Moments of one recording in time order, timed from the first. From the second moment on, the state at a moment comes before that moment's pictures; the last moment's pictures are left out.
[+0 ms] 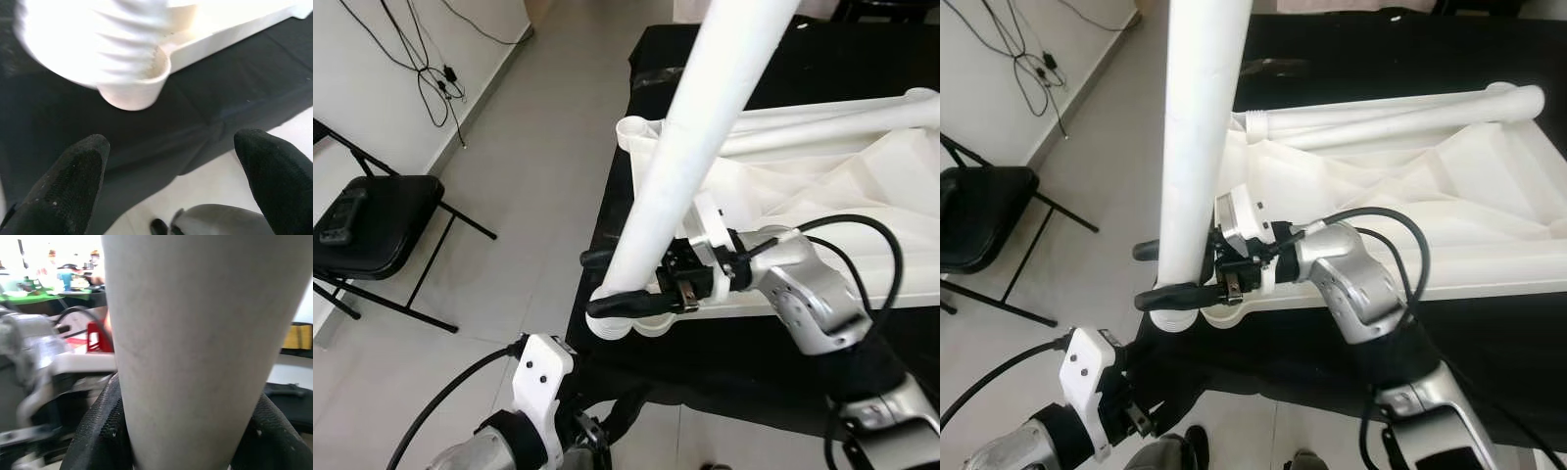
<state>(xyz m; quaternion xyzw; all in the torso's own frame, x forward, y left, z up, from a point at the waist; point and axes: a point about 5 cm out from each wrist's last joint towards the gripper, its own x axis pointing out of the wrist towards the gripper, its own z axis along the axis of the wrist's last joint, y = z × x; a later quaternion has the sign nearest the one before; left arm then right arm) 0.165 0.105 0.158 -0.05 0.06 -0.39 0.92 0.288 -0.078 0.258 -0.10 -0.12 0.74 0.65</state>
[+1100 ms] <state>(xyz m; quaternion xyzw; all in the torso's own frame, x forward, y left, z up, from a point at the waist) 0.146 0.101 0.167 -0.05 0.07 -0.46 0.89 0.293 -0.086 0.271 -0.22 -0.13 0.77 0.58</state>
